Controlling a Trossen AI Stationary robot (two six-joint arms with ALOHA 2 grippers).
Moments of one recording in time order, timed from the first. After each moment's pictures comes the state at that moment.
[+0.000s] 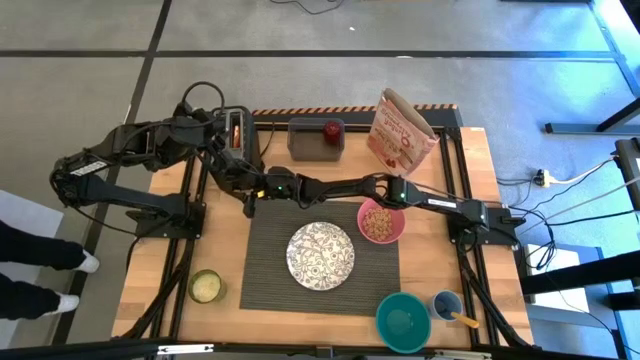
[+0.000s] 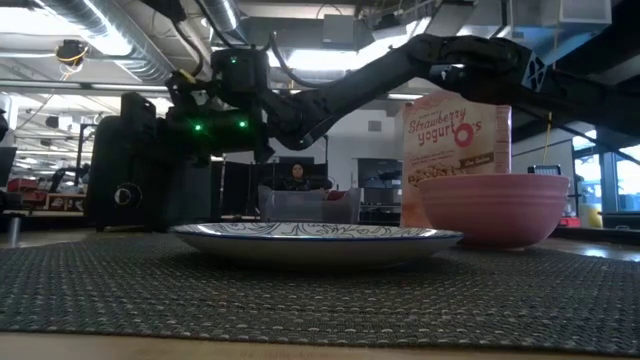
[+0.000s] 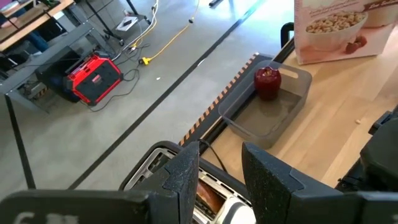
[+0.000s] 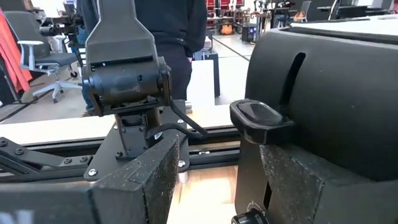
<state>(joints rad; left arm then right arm) 0.18 0.91 1.34 -1.10 -0.69 -0.13 -0.11 2.78 2.30 0.45 -0.03 0.05</state>
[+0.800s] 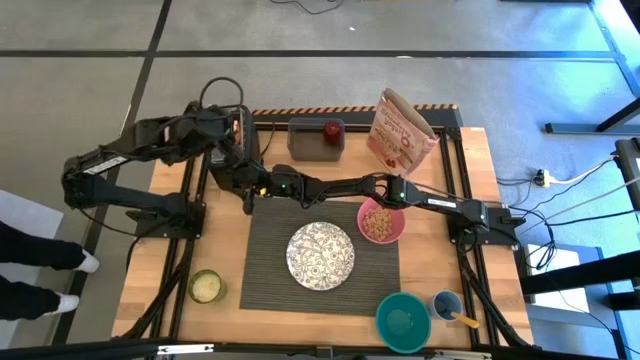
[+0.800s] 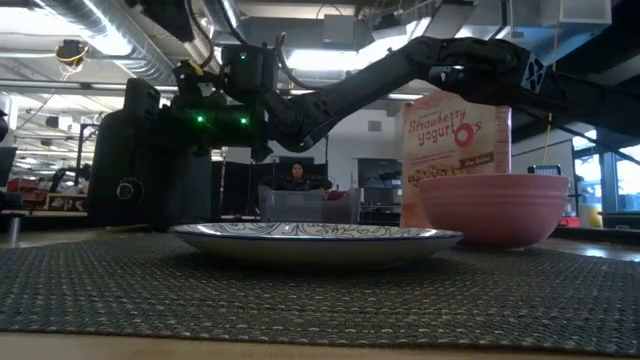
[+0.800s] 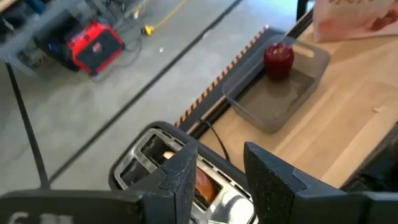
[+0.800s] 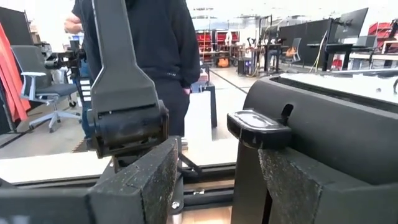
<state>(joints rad) 0.29 1.01 1.34 -1.11 -0.61 -0.17 -0.11 2.78 2.30 0.59 -0.04 0.05</state>
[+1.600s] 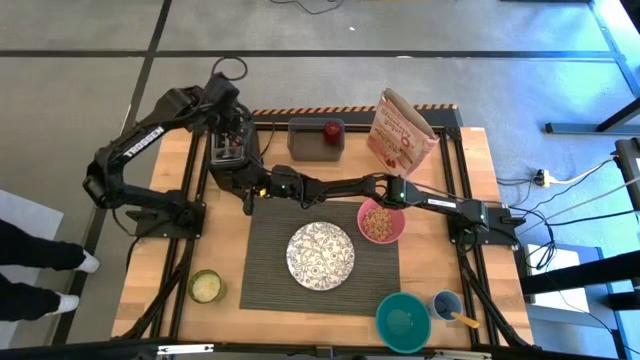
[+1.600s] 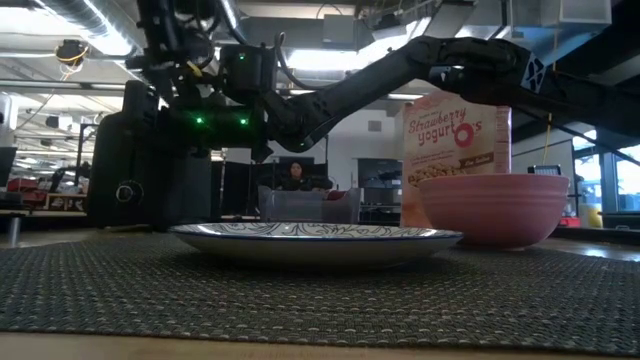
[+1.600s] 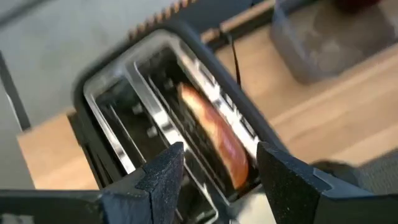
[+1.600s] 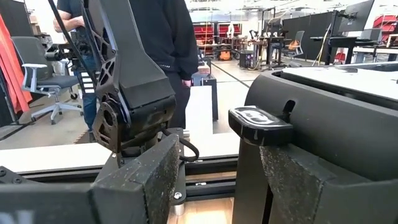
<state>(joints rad) 0.82 1.25 1.34 -1.20 -0.19 -0.23 -0.11 2.78 2.30 0.58 -0.04 0.04</state>
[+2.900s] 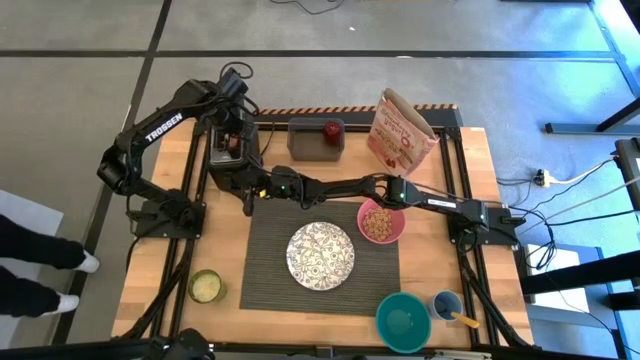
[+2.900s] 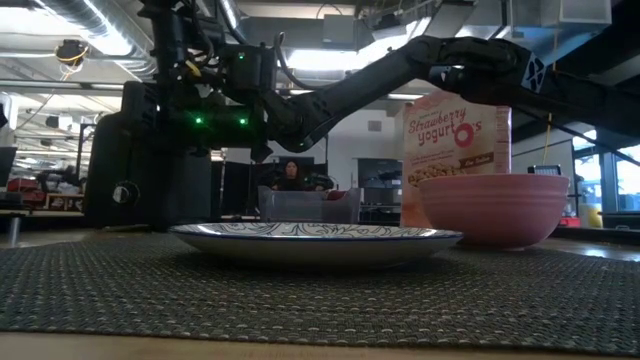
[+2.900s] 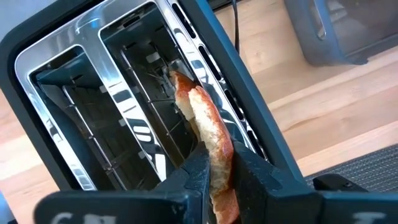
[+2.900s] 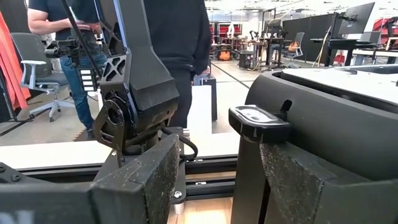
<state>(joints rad) 0.92 1.41 1.34 -1.21 -0.07 -0.26 -0.11 2.78 2.30 0.58 -0.03 0.02</state>
